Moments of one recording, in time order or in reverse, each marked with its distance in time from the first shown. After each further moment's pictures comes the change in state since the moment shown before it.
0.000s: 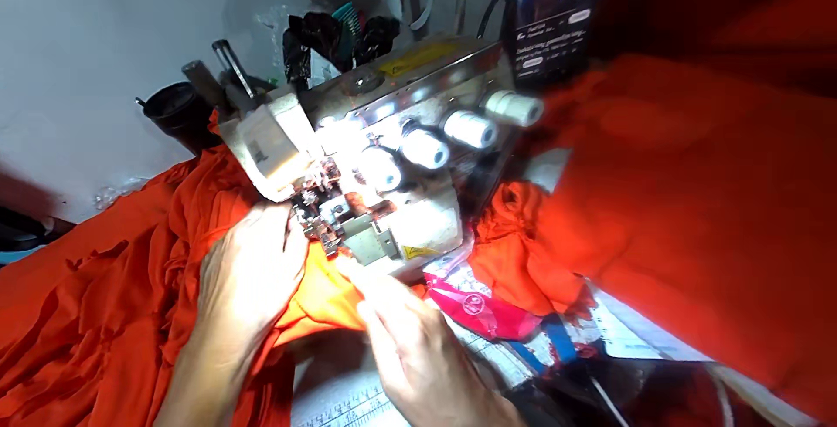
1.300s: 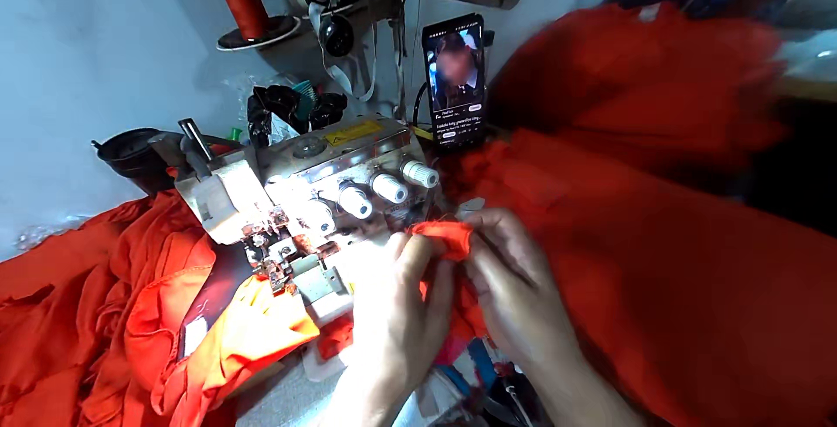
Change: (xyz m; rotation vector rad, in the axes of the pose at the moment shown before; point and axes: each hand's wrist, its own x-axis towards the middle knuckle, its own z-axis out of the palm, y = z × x) left_hand -0.009 0.153 0.044 -0.802 0.285 0.289; right_hand 0.036 0.039 -0.127 0.462 0.232 0.233
